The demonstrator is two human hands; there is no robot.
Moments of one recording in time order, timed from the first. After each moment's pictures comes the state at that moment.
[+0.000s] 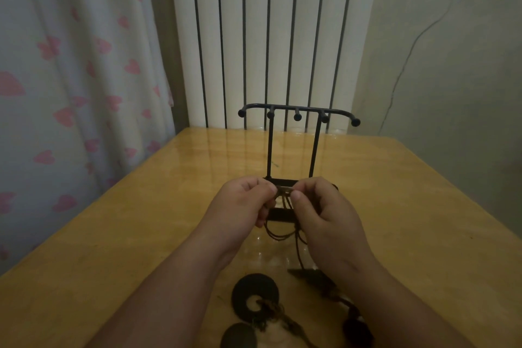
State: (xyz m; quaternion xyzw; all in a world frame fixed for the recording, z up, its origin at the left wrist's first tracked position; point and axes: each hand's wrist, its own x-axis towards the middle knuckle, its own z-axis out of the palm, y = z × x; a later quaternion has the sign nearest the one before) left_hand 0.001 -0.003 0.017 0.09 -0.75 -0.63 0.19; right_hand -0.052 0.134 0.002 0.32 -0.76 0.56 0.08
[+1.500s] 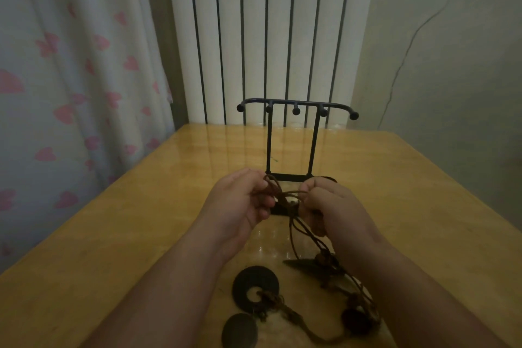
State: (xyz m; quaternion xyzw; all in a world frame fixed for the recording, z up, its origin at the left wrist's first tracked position) left_hand -0.002 -0.003 0.015 0.10 -0.59 -0.79 0.17; right_hand -0.059 0.144 0.016 0.25 -0.75 0.60 -0.12
